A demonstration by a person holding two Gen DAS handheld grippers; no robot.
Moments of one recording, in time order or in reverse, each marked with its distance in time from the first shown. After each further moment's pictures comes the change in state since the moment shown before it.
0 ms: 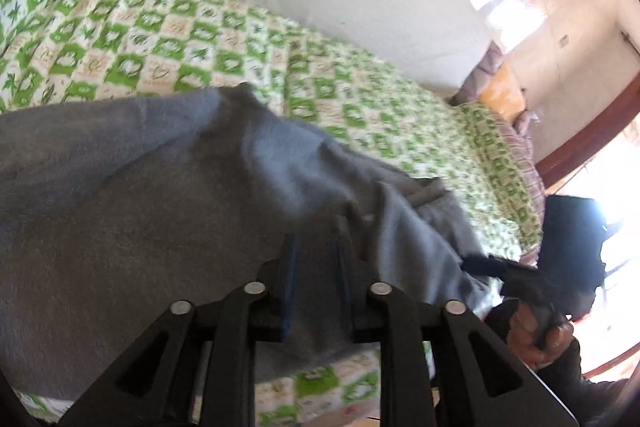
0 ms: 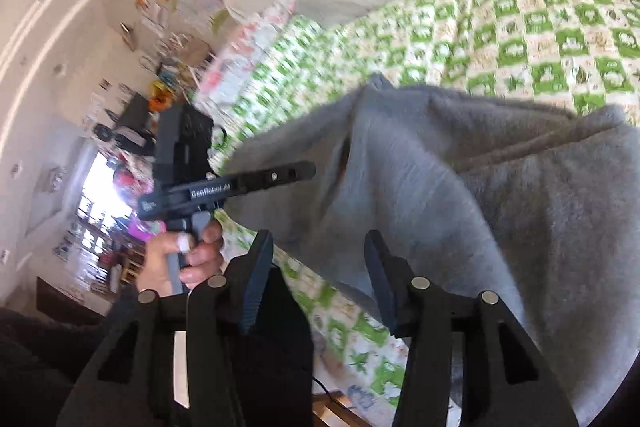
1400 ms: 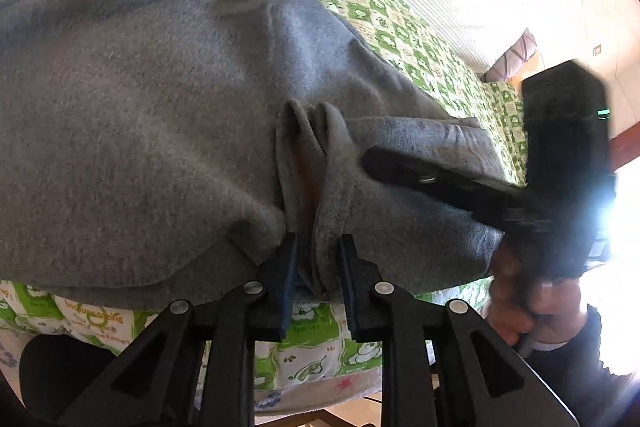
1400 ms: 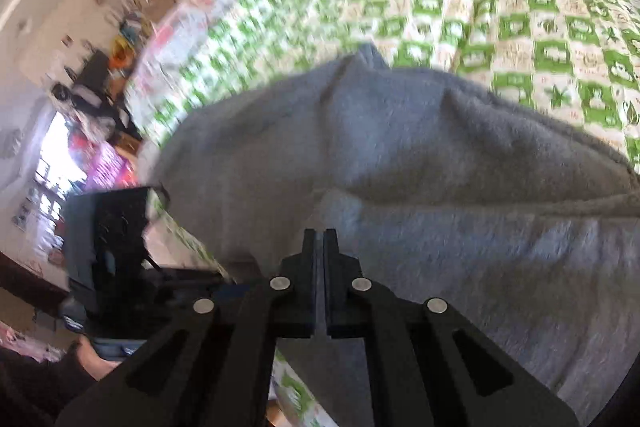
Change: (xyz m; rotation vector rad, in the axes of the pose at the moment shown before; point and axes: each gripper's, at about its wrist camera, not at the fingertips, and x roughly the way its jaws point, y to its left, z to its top) left arm 0.030 0.020 -0.079 -0.145 0.099 0.058; right arm 0.109 -0.009 0.014 -0.089 0.220 -0.240
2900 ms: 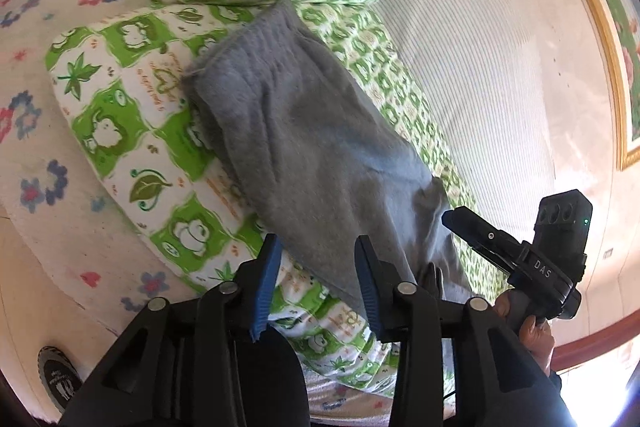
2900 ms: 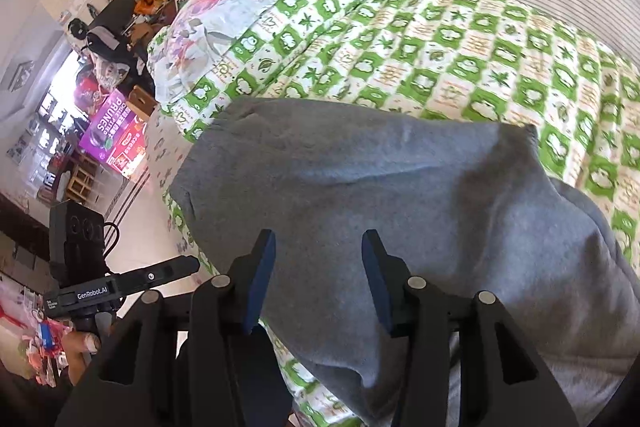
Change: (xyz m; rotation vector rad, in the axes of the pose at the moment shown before) left arm -0.170 0.142 -0.068 -0.522 -0.447 0.054; right arm 0.055 0.118 0.074 -0.220 0.038 0.063
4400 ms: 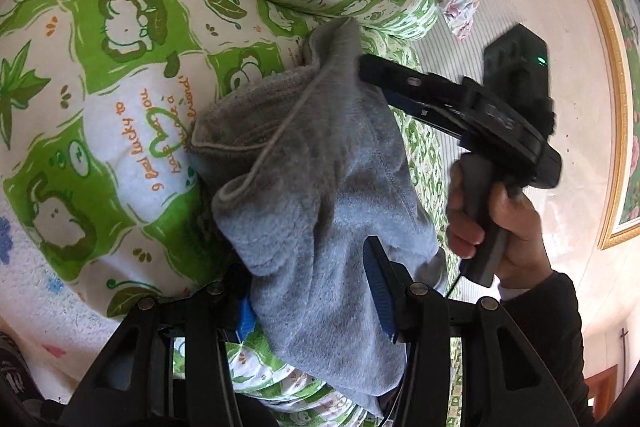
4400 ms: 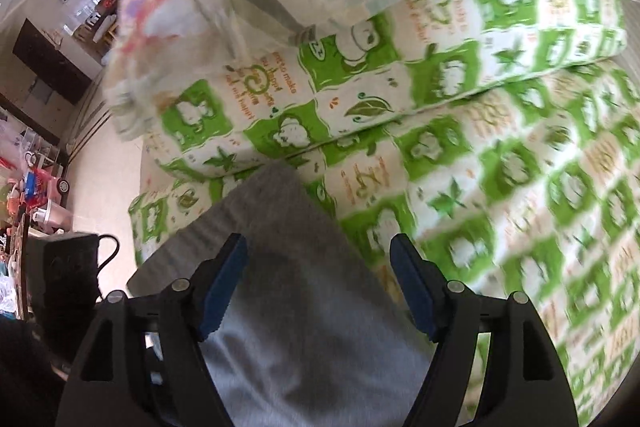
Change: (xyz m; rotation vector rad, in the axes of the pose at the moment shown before) left arm 0.041 0.048 0.039 -0.210 -0.039 -0.089; right arm 0.209 0.082 0.159 -0.480 0.362 0.117
